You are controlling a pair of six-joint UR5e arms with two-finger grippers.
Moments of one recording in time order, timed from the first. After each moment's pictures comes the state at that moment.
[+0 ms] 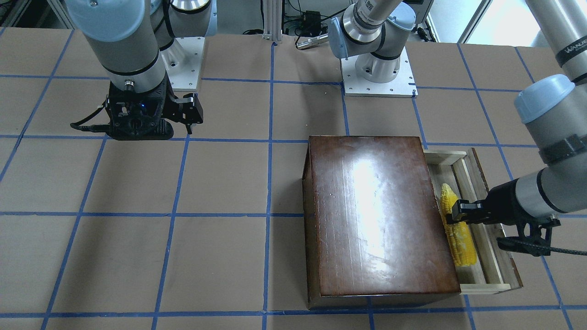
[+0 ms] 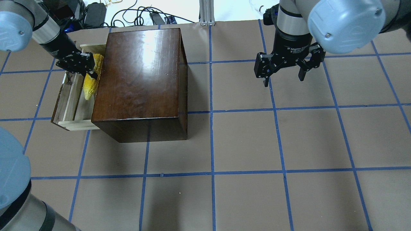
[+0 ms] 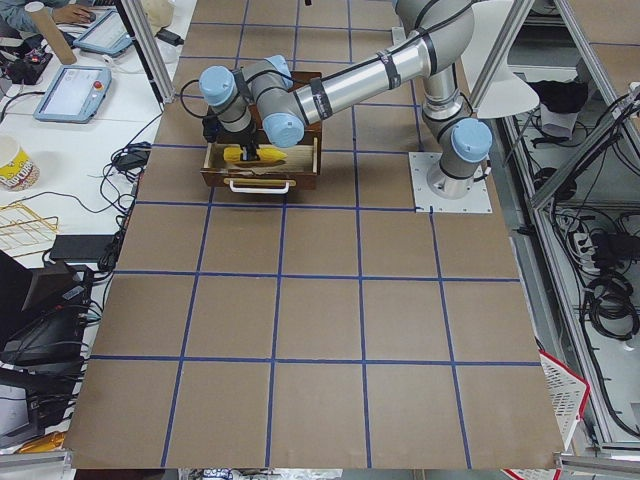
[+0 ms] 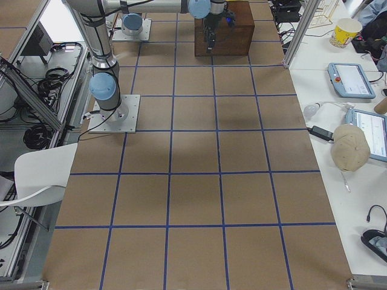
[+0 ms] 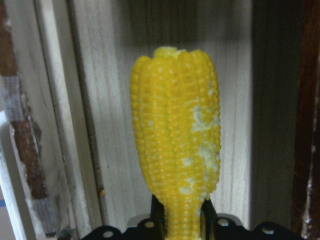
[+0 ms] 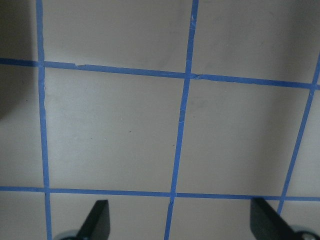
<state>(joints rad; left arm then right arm) -1.24 -2.01 -1.41 -1.49 1.42 0.42 1.69 -1.44 1.50 -1.50 -1.64 0.03</state>
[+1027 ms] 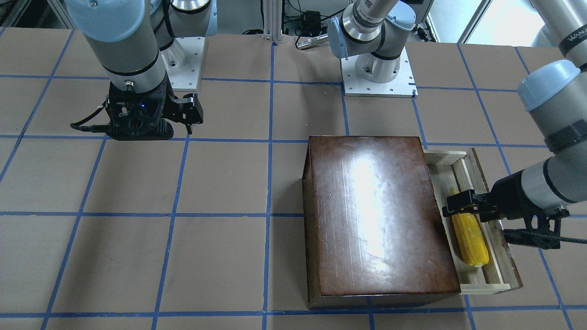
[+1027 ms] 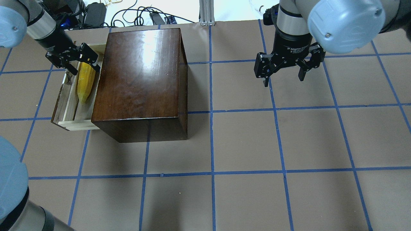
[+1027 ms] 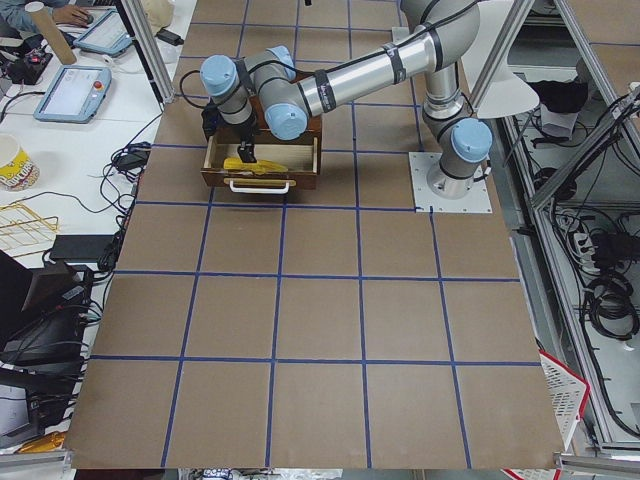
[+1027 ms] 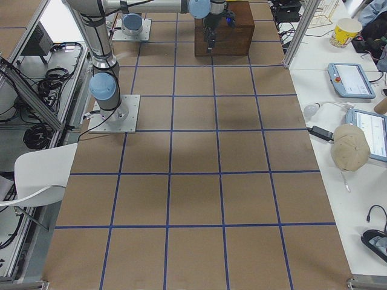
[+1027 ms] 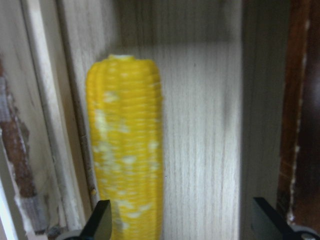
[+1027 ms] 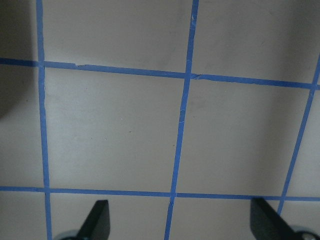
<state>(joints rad) -1.24 -1.96 -1.39 -1.51 1.43 0.40 1.69 -1.44 1.50 -1.50 -1.64 0.03</state>
